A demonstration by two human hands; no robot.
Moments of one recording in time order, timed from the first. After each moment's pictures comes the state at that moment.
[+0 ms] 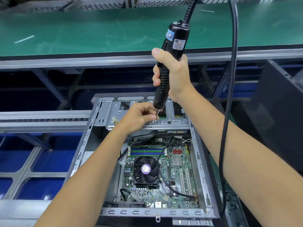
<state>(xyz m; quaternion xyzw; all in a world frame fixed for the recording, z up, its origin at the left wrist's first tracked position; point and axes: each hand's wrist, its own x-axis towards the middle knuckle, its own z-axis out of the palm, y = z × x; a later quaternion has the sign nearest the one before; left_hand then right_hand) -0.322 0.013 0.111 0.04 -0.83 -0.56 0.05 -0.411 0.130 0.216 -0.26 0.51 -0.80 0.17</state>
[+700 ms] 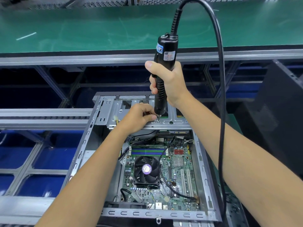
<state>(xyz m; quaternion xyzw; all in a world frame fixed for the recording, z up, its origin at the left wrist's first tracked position) -0.323 0.010 0.113 0.04 -0.89 -0.45 0.07 -0.407 0.123 0.199 -0.30 0.56 -0.75 0.19</state>
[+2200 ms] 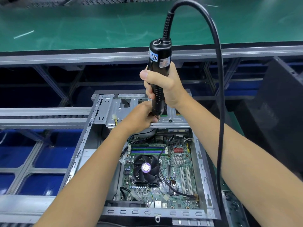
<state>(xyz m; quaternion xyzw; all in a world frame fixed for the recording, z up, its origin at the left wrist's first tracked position) -0.334 0.012 0.099 0.00 -0.93 -0.38 0.02 -0.401 0.127 0.193 -0.39 0.53 -0.72 0.22</state>
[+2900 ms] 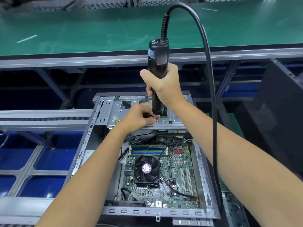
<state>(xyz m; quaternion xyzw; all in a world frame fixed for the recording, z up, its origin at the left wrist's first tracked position) -0.325 0.011 0.112 0.06 -0.88 -0.47 0.04 -0.396 0.121 0.193 -0.33 0.60 -0.73 0.08</state>
